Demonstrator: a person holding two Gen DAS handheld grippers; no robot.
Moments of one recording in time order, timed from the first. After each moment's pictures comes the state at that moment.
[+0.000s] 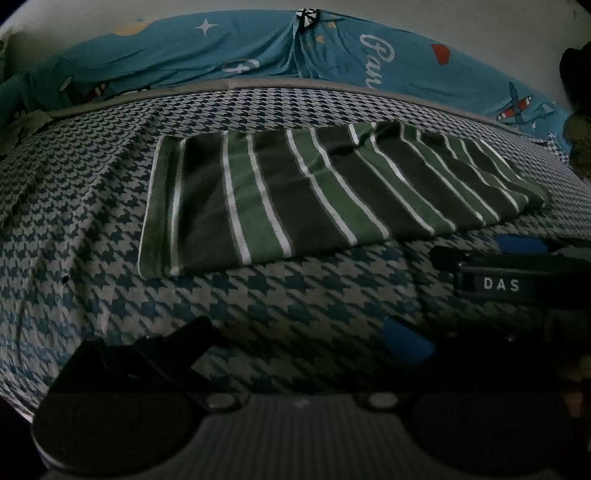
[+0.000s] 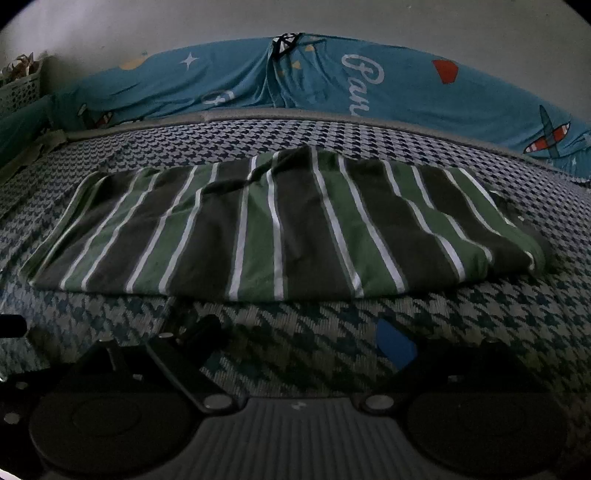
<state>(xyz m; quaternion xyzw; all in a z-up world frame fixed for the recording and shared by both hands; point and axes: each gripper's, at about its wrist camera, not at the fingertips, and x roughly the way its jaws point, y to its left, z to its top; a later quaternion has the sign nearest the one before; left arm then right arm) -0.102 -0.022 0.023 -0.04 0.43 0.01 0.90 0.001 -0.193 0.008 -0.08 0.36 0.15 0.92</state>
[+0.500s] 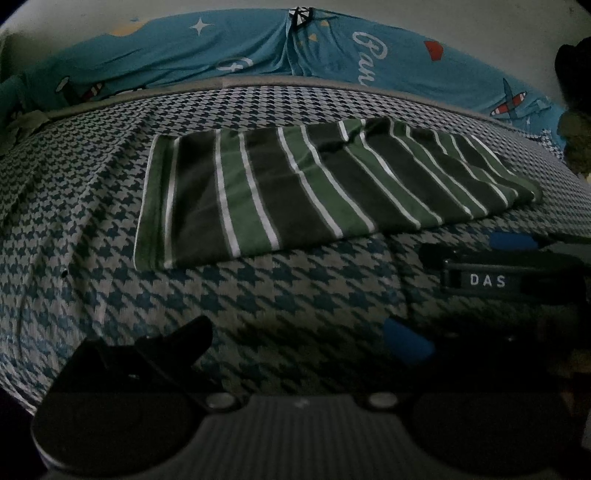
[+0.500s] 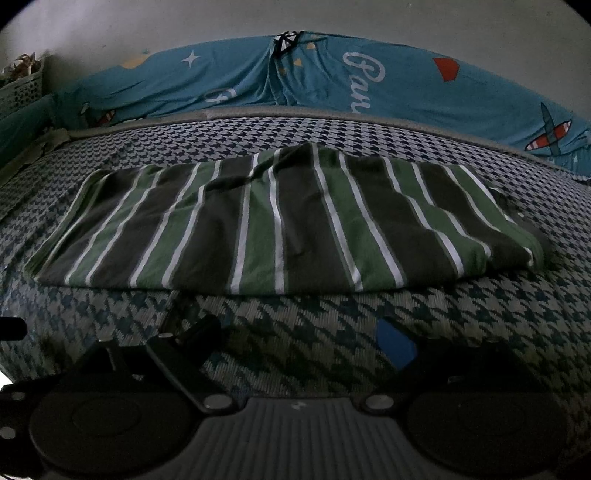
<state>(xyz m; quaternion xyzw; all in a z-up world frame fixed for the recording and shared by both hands) -0.116 -0.028 0.030 -0.04 0.43 0.00 0.90 -0.003 -0.196 0.008 -0.08 0.36 0.16 0.91</state>
